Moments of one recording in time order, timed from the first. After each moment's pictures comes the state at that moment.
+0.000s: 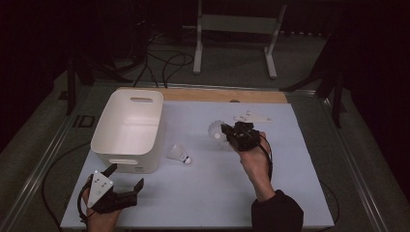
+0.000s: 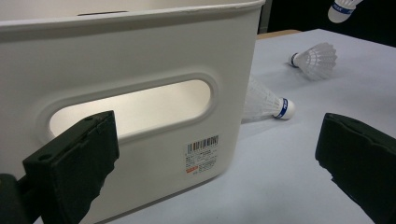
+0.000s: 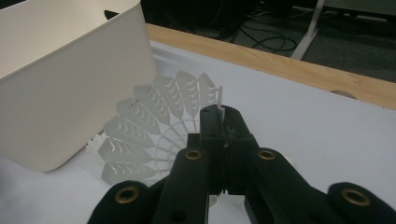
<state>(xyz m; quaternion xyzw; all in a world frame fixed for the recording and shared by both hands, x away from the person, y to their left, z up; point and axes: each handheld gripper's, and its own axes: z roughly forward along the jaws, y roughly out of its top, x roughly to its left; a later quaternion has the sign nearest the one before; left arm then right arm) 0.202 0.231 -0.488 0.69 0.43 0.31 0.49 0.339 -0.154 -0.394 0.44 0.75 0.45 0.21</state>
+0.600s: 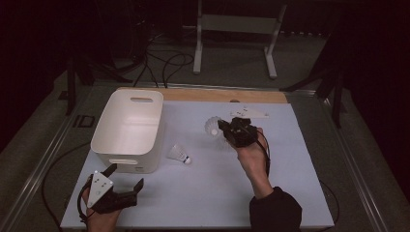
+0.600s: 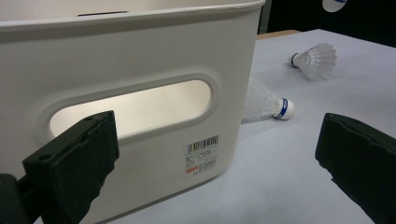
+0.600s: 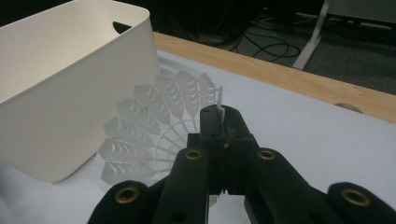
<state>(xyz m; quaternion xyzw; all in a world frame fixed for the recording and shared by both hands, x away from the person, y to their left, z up) 0.202 0.231 -0.487 0.69 0.43 0.31 0.49 0.343 -0.145 -0.383 0.43 0.75 0.45 0.21</state>
